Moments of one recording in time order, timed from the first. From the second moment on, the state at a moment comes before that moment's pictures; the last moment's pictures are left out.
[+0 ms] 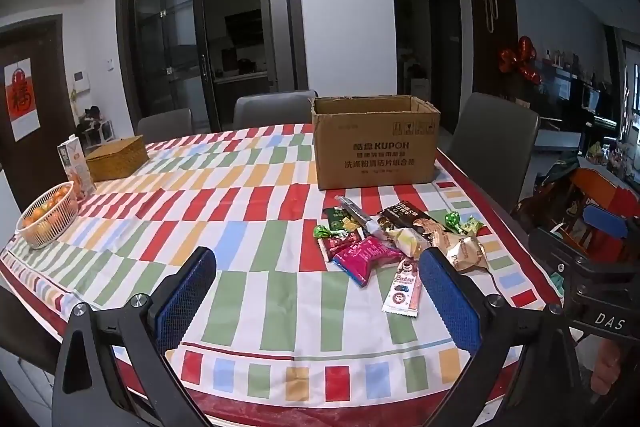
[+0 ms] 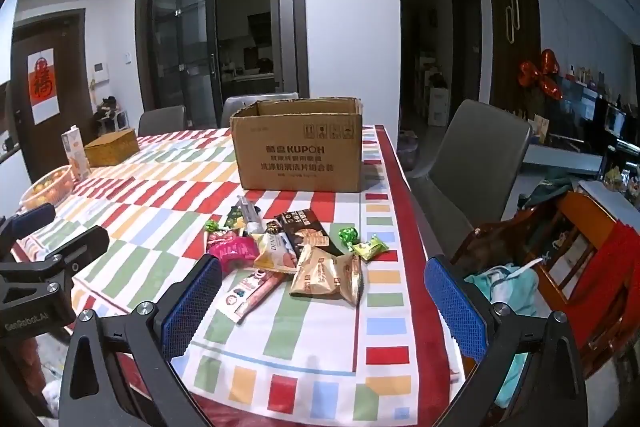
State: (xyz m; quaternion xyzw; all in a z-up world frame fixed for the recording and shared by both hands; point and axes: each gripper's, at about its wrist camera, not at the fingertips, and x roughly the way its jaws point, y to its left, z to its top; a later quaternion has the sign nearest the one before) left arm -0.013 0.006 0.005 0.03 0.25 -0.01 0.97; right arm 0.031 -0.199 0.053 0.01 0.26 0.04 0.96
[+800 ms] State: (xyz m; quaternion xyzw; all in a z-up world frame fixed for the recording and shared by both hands) left arm -0.016 0.006 0.008 0.03 0.25 -0.01 0.97; right arm 0.024 -0.195 0.051 0.01 0.25 0.05 0.97
